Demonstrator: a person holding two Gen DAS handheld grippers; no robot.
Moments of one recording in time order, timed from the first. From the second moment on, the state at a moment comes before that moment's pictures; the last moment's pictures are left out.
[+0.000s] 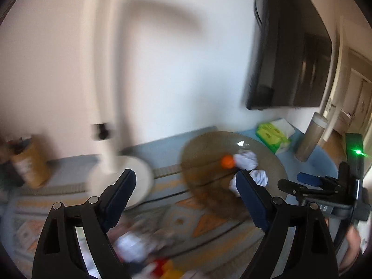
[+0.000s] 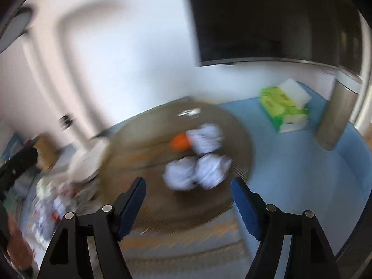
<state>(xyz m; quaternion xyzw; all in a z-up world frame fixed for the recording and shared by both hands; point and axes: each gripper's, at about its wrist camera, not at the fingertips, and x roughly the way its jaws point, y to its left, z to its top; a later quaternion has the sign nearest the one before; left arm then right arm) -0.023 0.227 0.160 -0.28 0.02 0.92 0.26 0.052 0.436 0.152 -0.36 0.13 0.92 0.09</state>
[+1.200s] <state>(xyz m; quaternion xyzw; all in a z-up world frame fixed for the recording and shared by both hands) 0.025 0.105 0.020 -0.41 0.06 0.91 0.05 0.055 0.292 0.076 -0.32 0.06 0.95 -0.01</state>
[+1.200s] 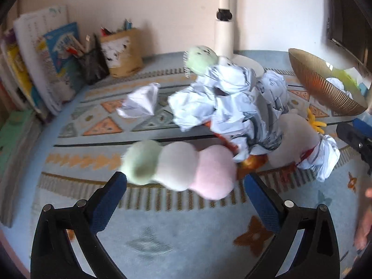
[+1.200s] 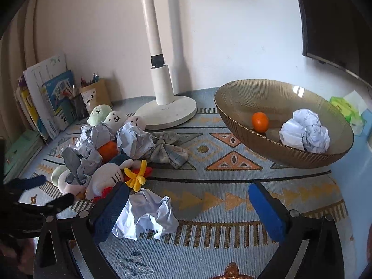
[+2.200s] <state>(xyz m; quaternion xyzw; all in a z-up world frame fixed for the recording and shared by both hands) -0.020 0.035 -0.002 -0.45 -0.02 0.89 0.03 0.039 0.257 0.058 -0.42 0.07 0.89 -0.12</state>
